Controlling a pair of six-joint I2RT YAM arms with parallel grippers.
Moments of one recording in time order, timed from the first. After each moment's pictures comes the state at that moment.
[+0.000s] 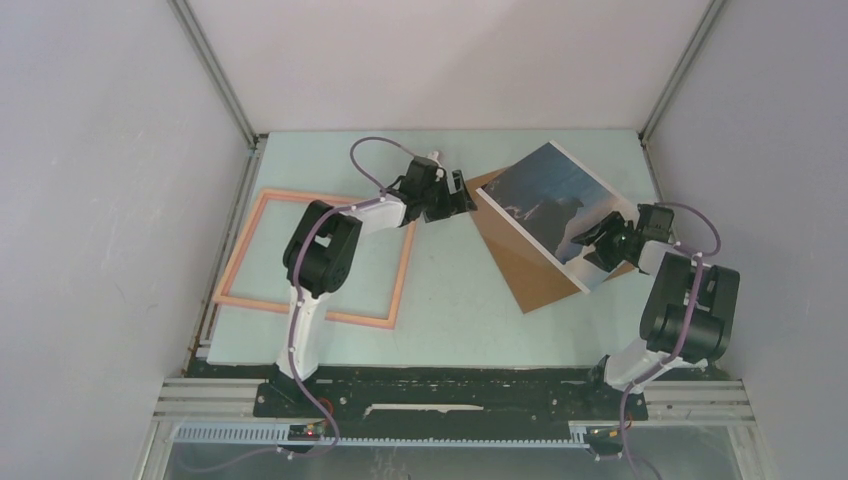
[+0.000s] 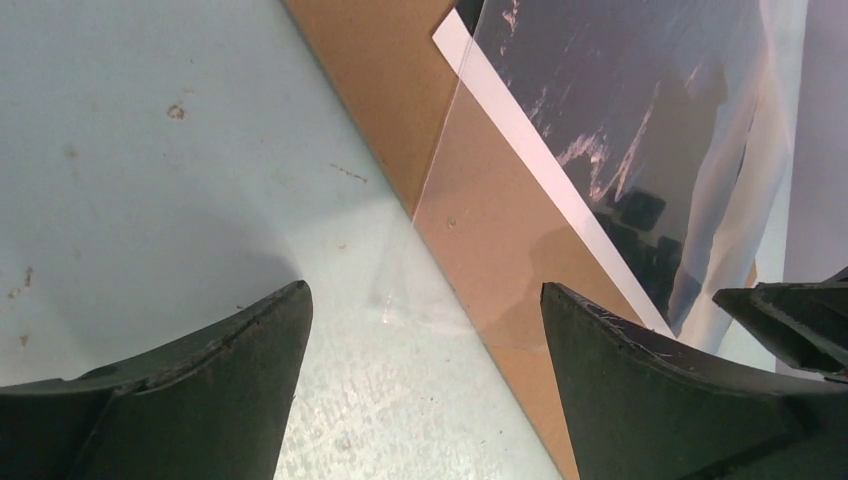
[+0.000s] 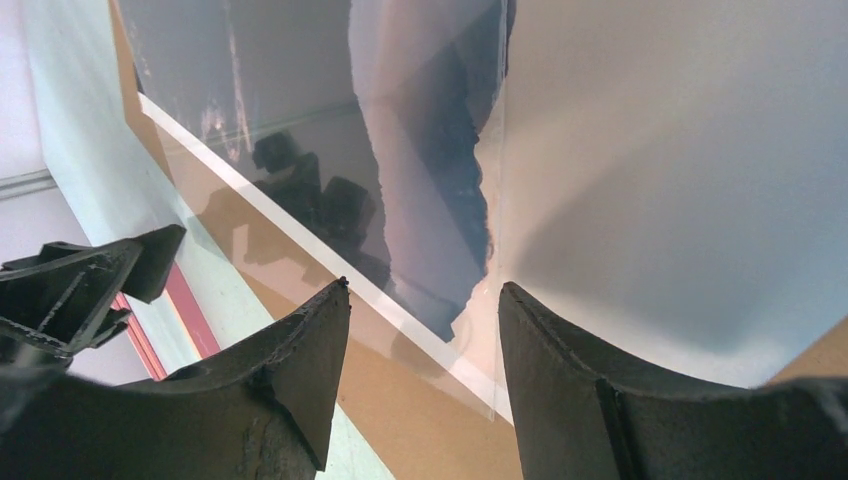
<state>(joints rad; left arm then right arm) -0.54 2.20 1.52 0.02 0.23 -0.68 -0.35 1.58 0.77 -0.09 -0.49 0.60</state>
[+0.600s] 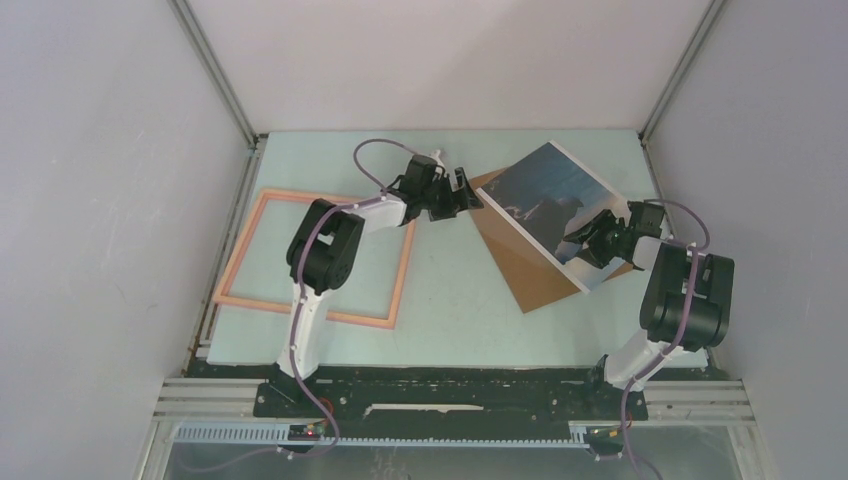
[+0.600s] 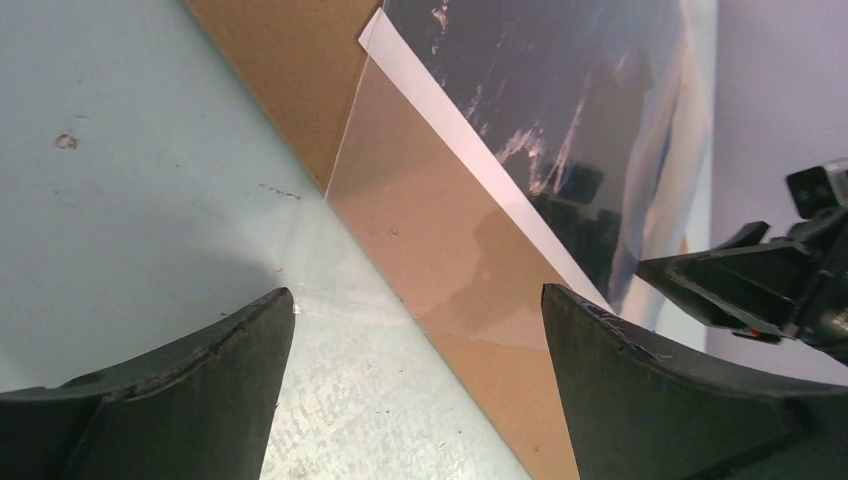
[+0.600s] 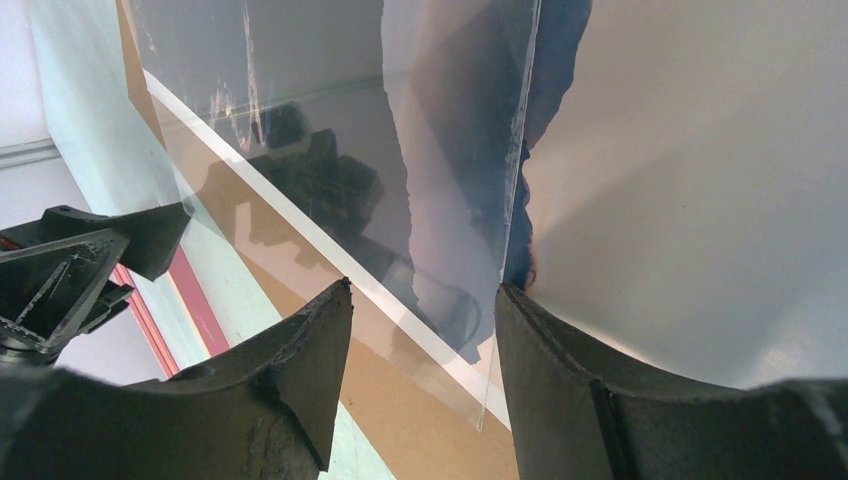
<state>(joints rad) -0.53 2.25 1.57 0.07 0.34 -0.72 -0.30 1.67 0.79 -0.04 -0.53 0.60</state>
